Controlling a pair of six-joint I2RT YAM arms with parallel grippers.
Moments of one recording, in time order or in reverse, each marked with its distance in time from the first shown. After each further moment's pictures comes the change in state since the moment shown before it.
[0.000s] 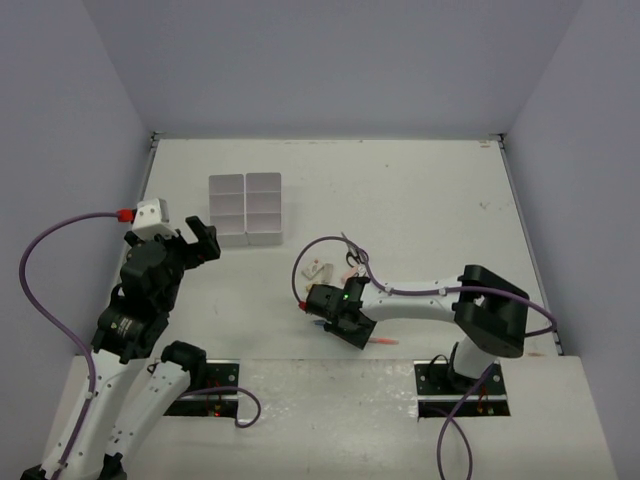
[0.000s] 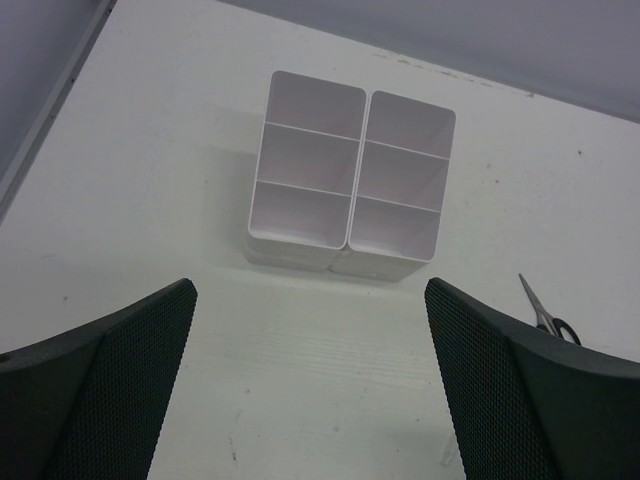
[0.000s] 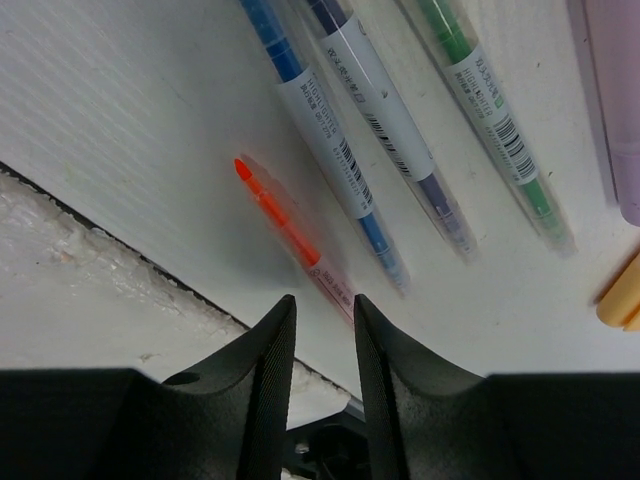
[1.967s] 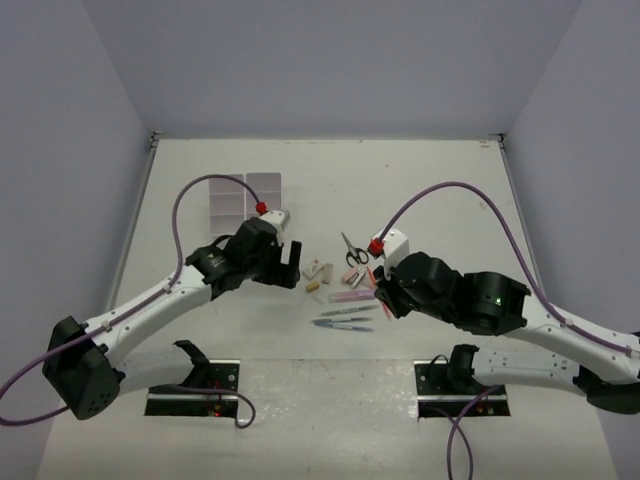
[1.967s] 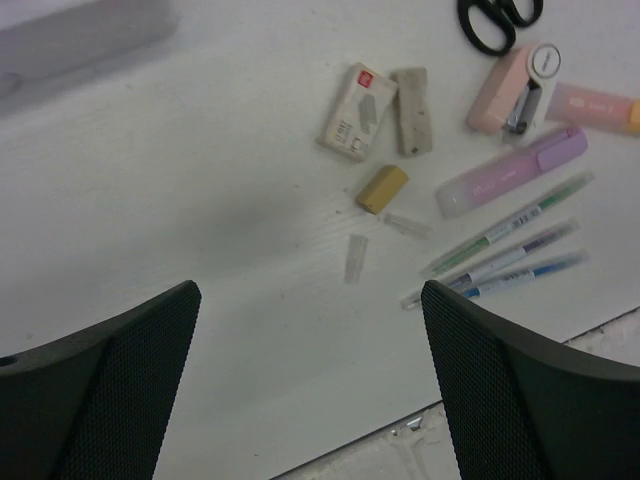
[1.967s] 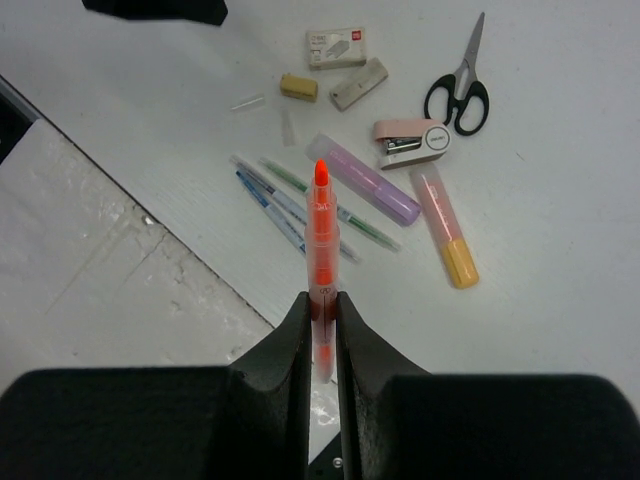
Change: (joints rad) left arm -0.341 0.601 0.038 -0.008 0.289 -0.070; right arm -0.023 -0.764 0.112 -0.078 0.203 0.166
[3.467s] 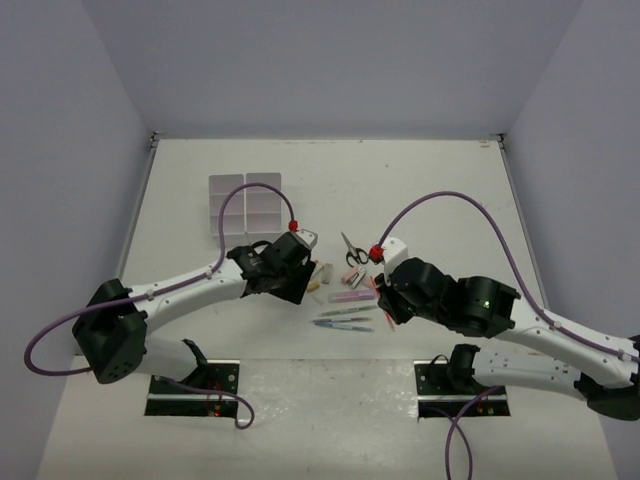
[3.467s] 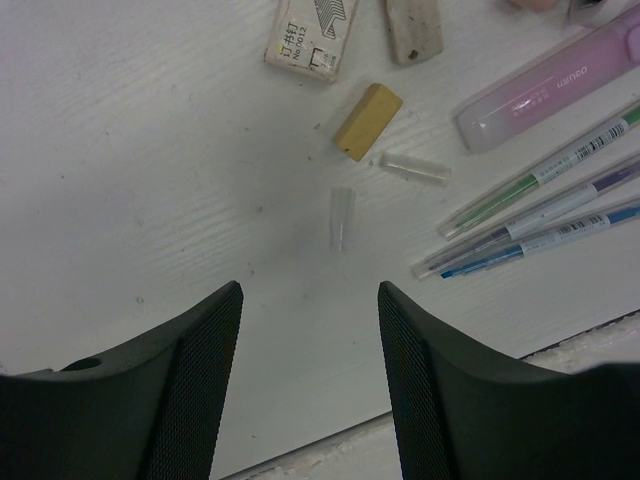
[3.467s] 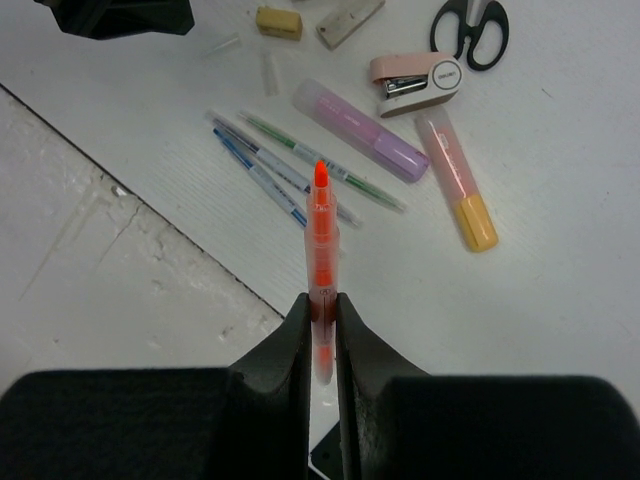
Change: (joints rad) left arm -0.202 0.253 0.045 -0.052 -0.067 -0.002; right arm -0.047 -0.022 -0.122 0.012 -0.047 0.053
